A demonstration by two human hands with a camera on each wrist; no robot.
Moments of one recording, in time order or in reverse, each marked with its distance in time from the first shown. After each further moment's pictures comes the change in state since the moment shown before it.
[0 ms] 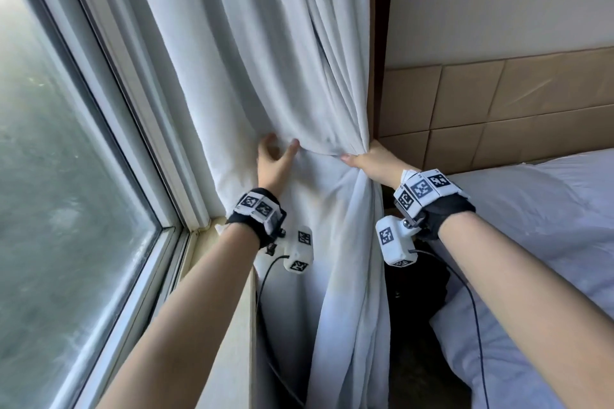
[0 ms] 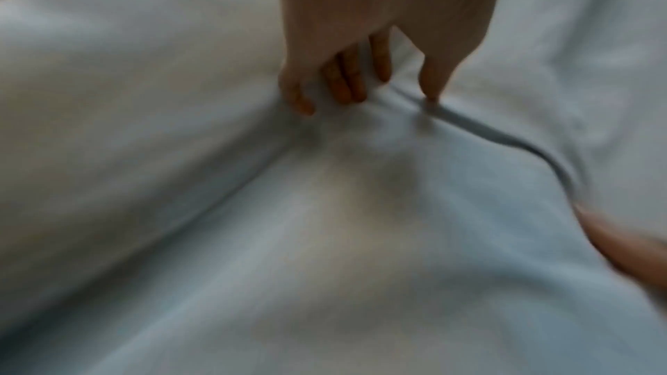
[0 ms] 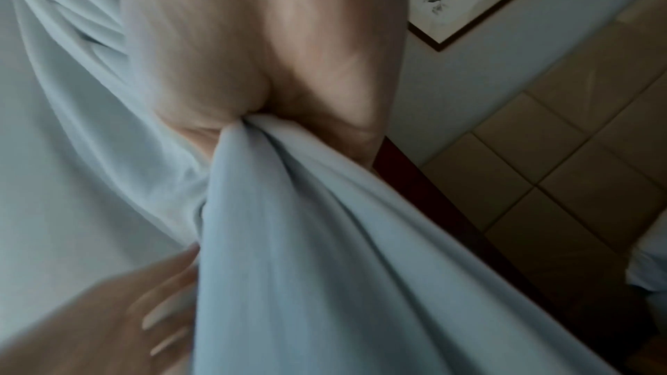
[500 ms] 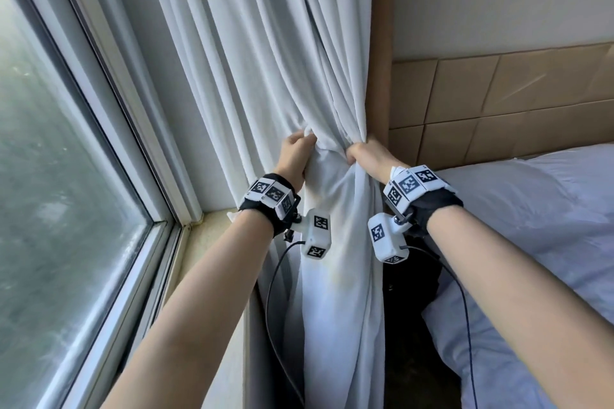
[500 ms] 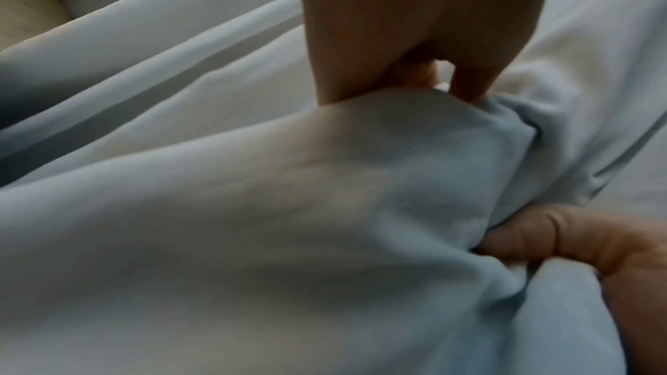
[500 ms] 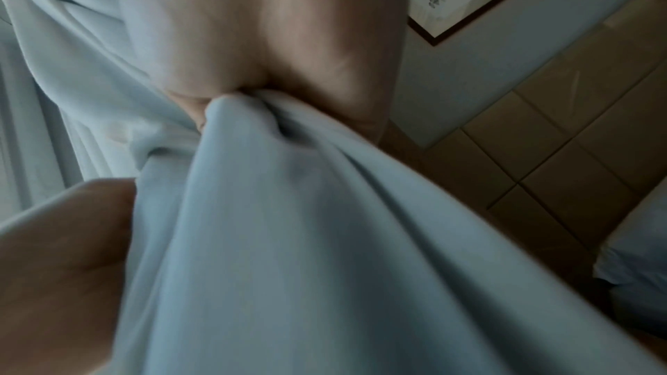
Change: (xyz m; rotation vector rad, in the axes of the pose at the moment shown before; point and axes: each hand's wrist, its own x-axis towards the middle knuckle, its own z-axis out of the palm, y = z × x) left_hand -0.020 0.029 0.038 -0.249 -0.344 -0.147; right_hand -0.005 -0.005 0.001 0.075 0.029 0.085
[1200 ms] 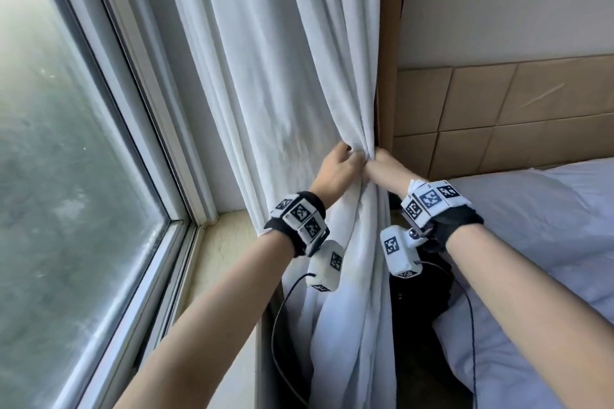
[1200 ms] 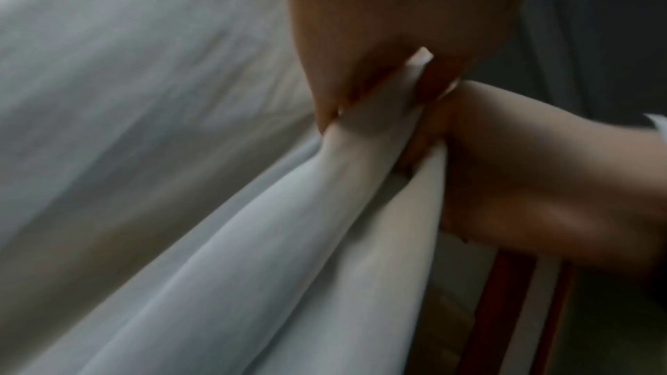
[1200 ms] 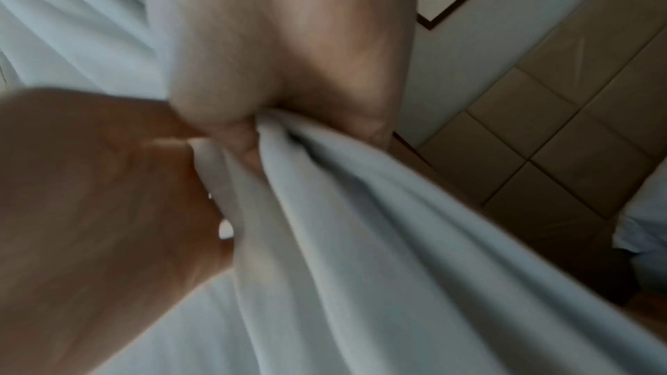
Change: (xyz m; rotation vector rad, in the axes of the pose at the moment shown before) left_hand -0.034 -0.007 0.028 0.449 -0.131 0.224; right_hand -0.006 0.006 0.012 -0.050 -0.050 -0.116
